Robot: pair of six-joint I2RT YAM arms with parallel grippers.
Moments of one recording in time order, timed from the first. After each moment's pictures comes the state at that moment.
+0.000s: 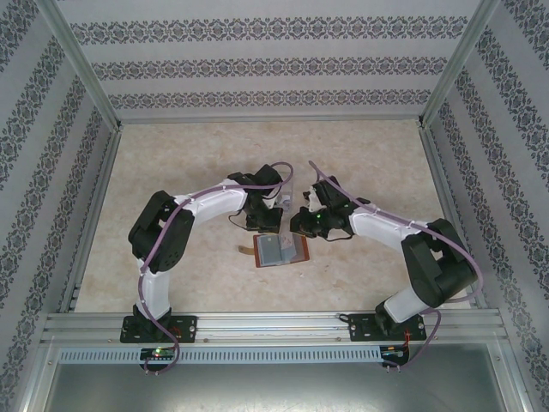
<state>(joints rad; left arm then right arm) -0.65 1.97 1.40 -0.77 0.36 -0.55 0.50 1.55 0.83 -0.32 -0.53 0.70</state>
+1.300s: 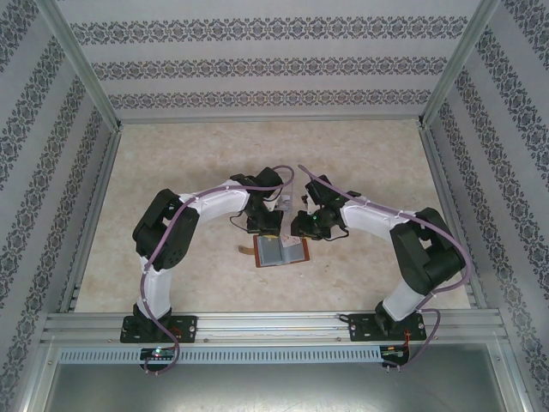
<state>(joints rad) -0.65 2.00 1.40 -0.77 0.39 -0.55 0.51 1.65 0.92 -0.48 -0.39 0.61</state>
